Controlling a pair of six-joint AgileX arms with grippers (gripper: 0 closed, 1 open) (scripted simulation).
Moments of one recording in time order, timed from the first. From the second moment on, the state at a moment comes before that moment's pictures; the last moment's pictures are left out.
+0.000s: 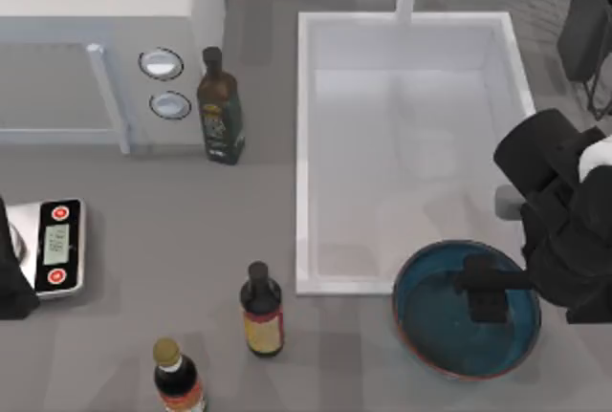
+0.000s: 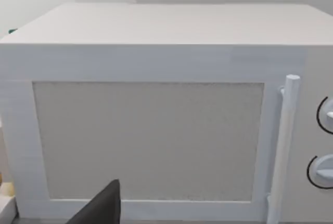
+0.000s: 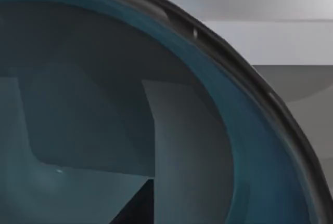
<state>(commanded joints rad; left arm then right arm) 0.00 0.00 0.00 0.00 0.00 0.00 0.48 1.66 0.87 -0.70 0.04 0.49</state>
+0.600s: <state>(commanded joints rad) 0.00 0.00 0.00 0.00 0.00 0.00 0.48 1.66 0.87 -0.70 0.04 0.49</state>
